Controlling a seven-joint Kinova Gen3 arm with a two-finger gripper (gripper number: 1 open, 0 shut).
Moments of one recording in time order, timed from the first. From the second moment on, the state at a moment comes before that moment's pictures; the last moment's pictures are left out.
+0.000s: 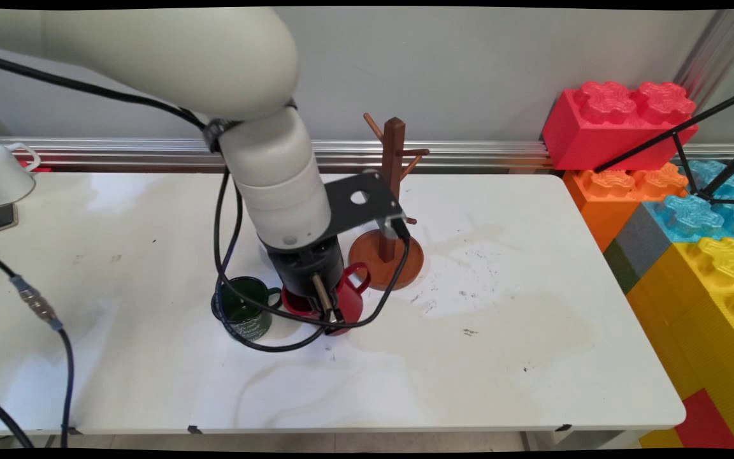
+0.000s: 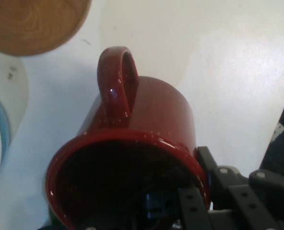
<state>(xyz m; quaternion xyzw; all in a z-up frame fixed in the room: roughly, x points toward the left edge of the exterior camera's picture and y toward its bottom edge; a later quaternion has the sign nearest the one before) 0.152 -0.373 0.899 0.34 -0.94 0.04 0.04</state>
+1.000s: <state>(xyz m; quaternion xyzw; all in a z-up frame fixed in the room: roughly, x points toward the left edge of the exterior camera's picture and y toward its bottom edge) 0.127 -0.397 0.841 0.32 -0.94 0.02 -0.04</state>
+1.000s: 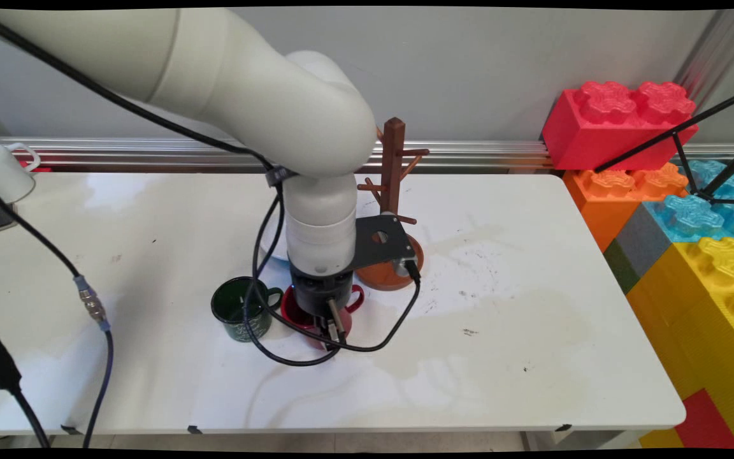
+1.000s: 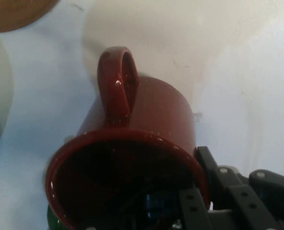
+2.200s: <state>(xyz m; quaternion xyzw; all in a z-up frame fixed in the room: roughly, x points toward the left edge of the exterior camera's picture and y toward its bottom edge) 0.107 -0.406 0.817 0.34 -0.94 0.03 -0.01</state>
